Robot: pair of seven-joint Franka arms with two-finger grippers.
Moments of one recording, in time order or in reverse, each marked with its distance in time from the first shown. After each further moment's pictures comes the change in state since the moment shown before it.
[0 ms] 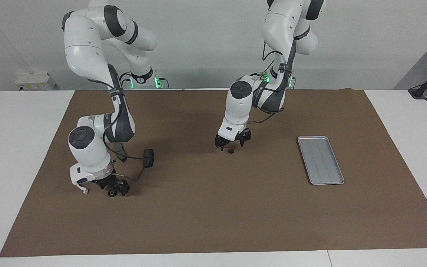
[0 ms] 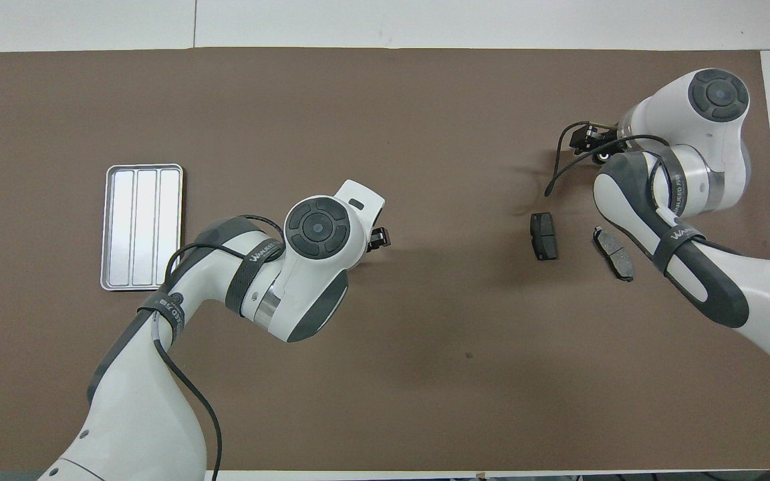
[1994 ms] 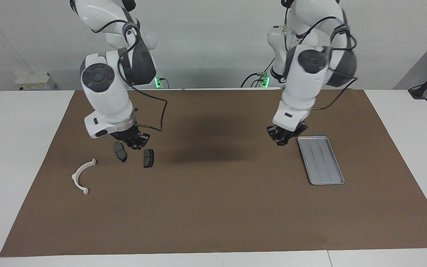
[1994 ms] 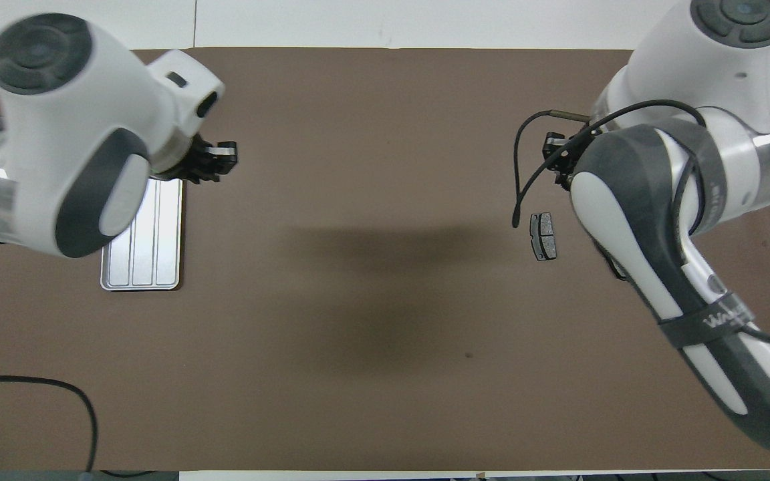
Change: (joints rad) left arm 0.327 -0.125 0.043 0.388 0.026 -0.549 0.518; right arm 0.158 -0.271 0.133 0.172 0.139 -0.635 0.229
